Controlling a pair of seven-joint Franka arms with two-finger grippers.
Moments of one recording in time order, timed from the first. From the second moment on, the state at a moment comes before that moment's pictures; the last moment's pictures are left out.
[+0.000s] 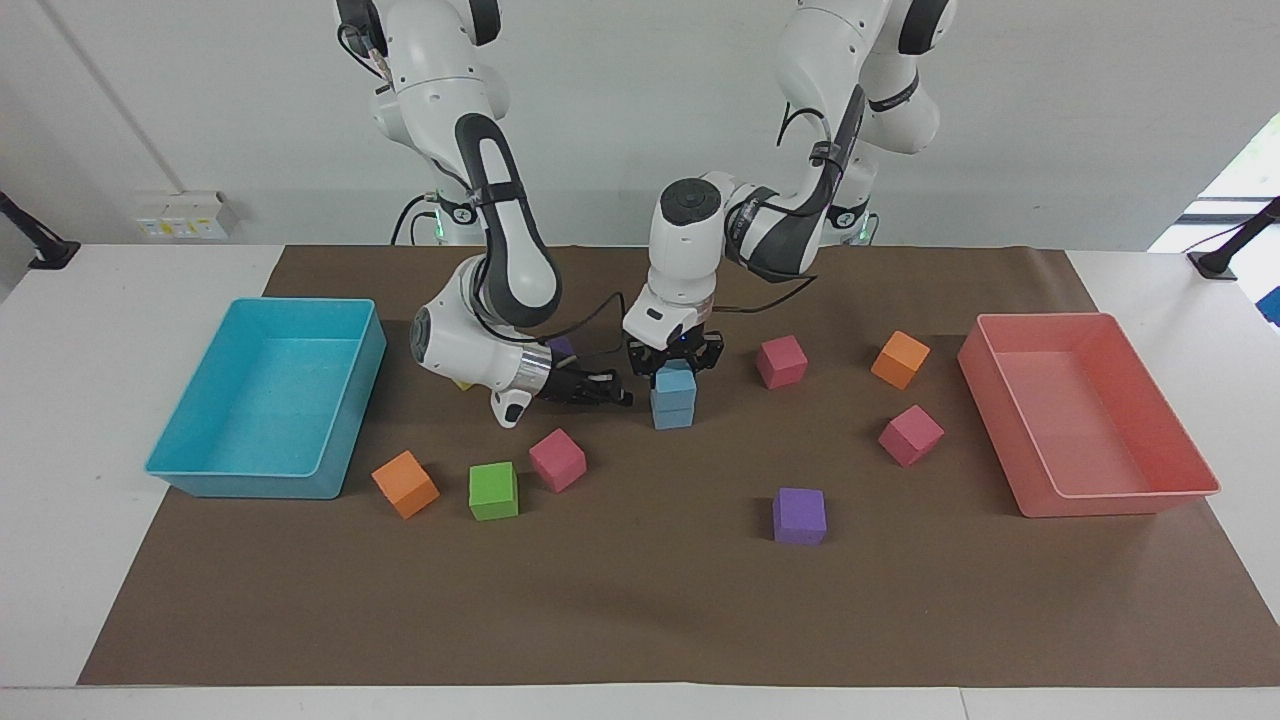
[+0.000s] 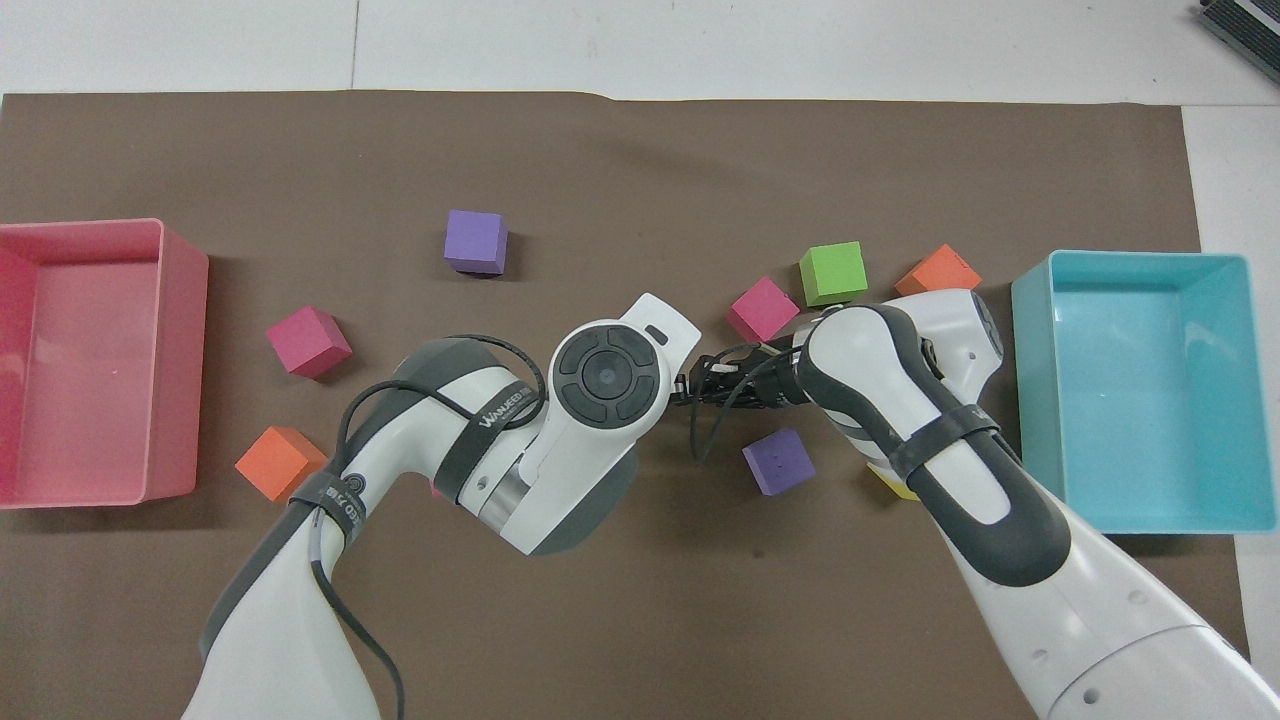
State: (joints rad) left arm -0.70 0.34 -0.02 -1.79 0.03 2.19 -0.79; right arm 0.36 0.39 -0.06 -1.99 1.15 2.15 -0.32
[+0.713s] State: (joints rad) left arm -0.70 0.34 -0.02 -1.79 0.03 2.18 -0.79; right arm 0.36 0.39 -0.06 -1.99 1.15 2.15 -0.32
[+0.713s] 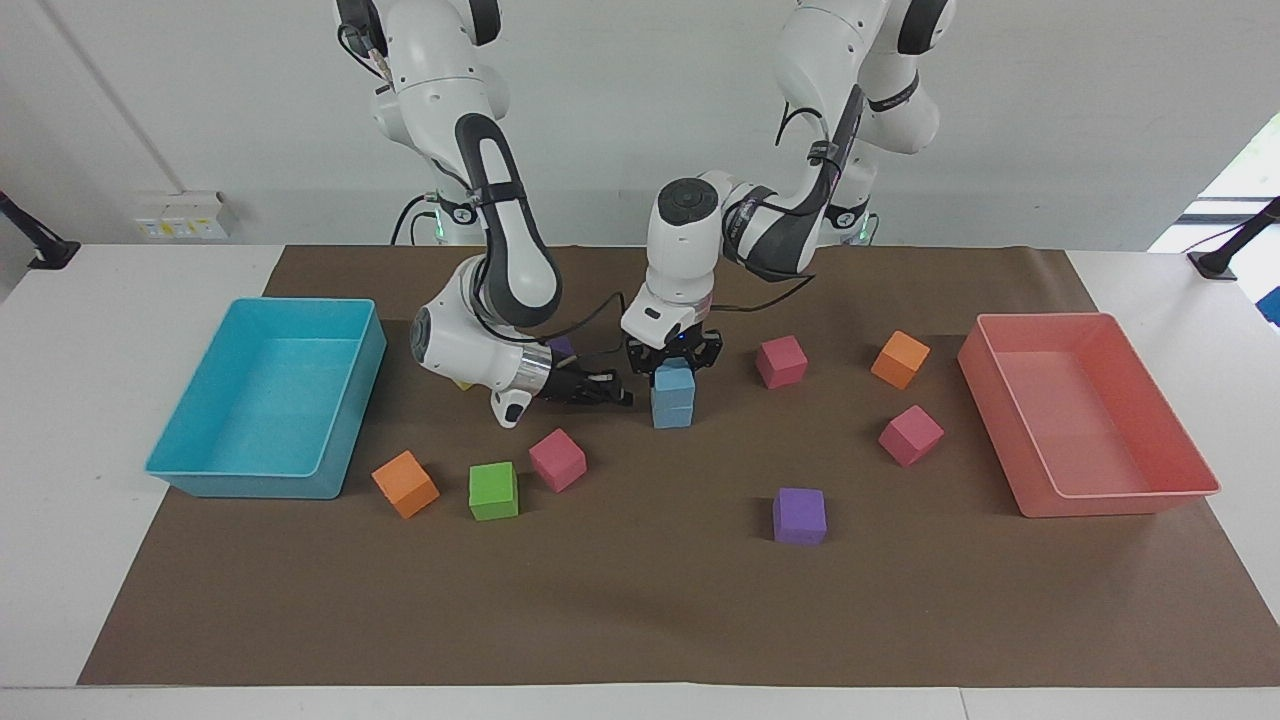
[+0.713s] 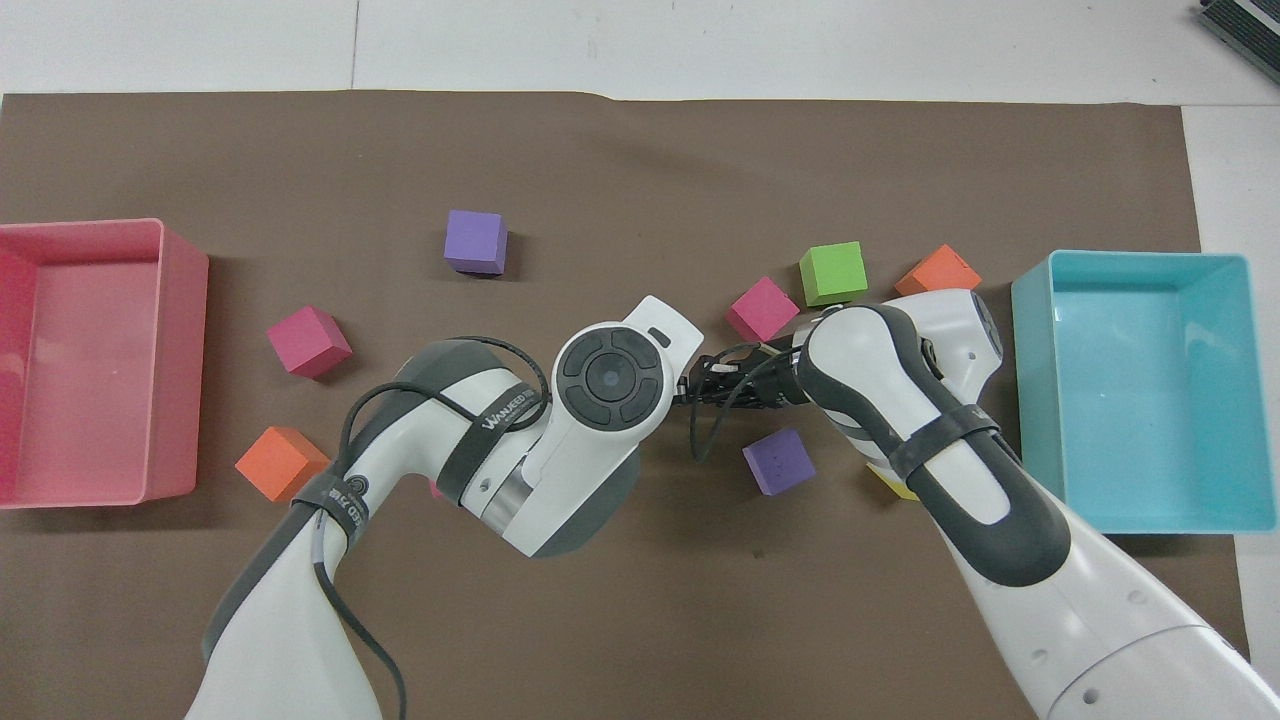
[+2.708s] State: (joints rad) left arm -0.69 0.24 0.00 -1.78 0.03 2.14 -0.78; right arm 0.36 0.39 -0.06 -1.99 1.15 2.15 -0.32
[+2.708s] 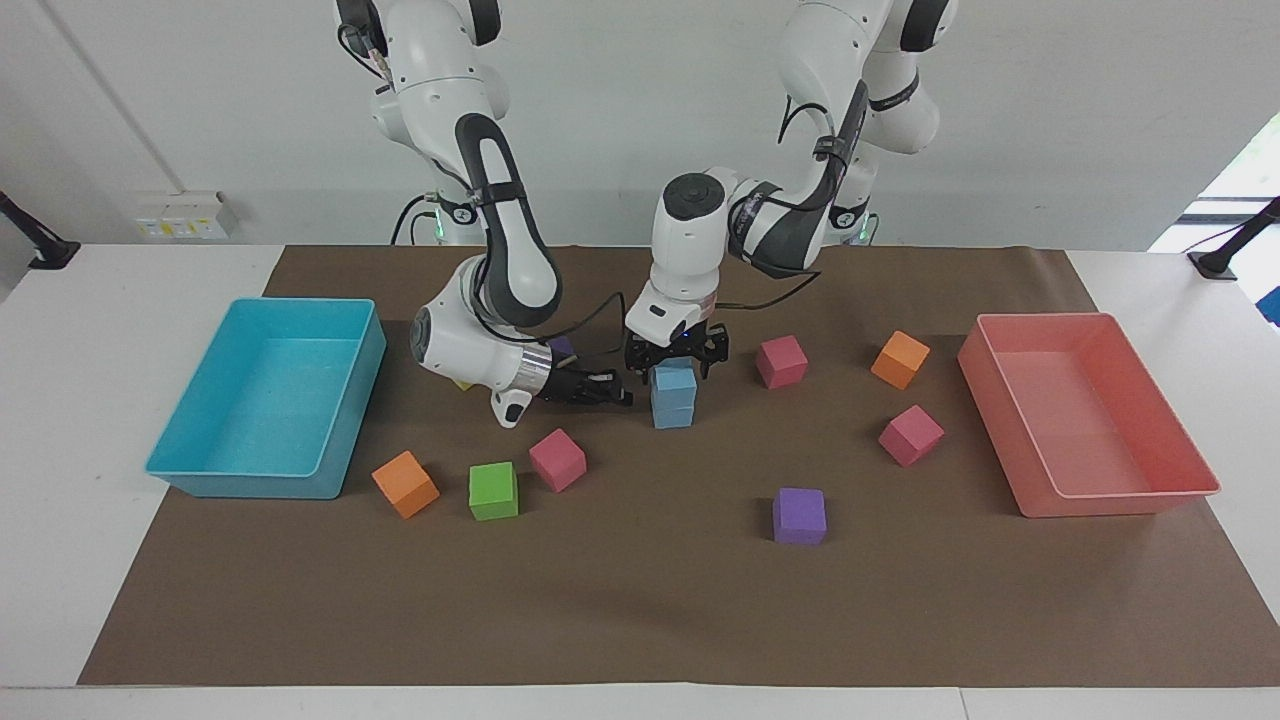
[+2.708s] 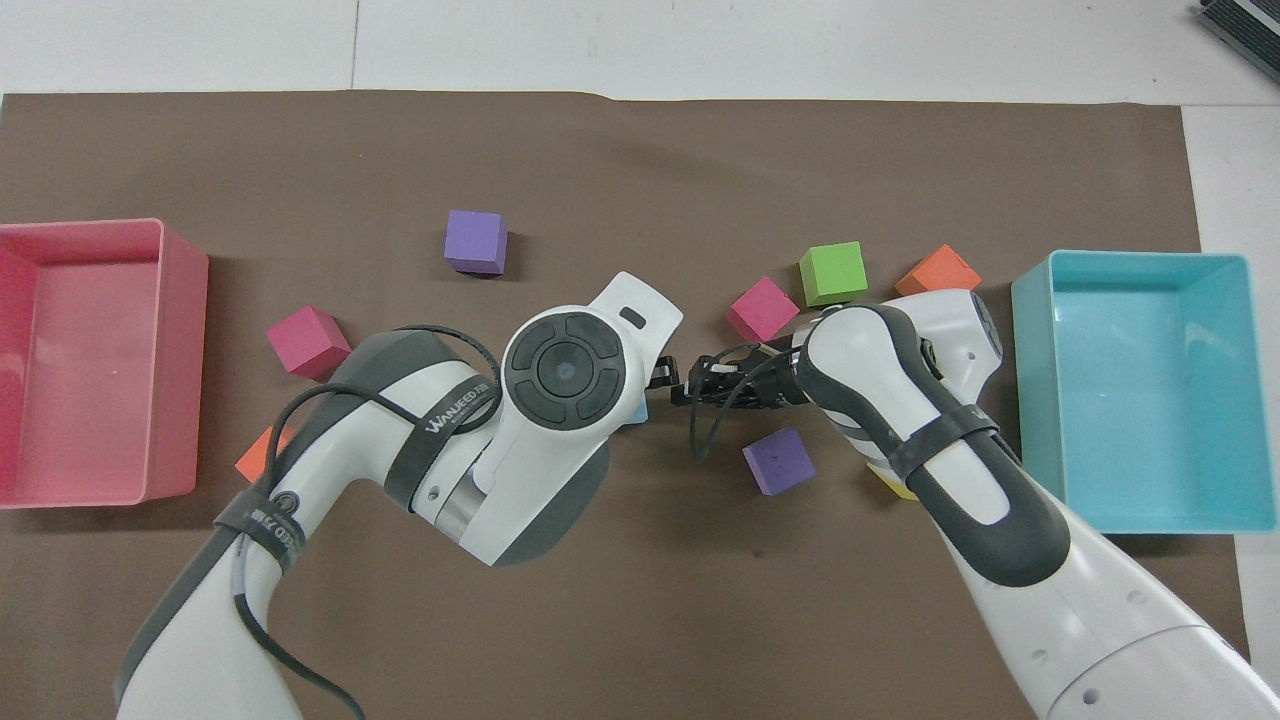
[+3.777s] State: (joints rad) left arm -0.24 -0.03 0.02 -1.82 0.01 1.84 -0.14; right arm 0.36 0.37 -0.06 -1.97 1.07 2.15 -0.33
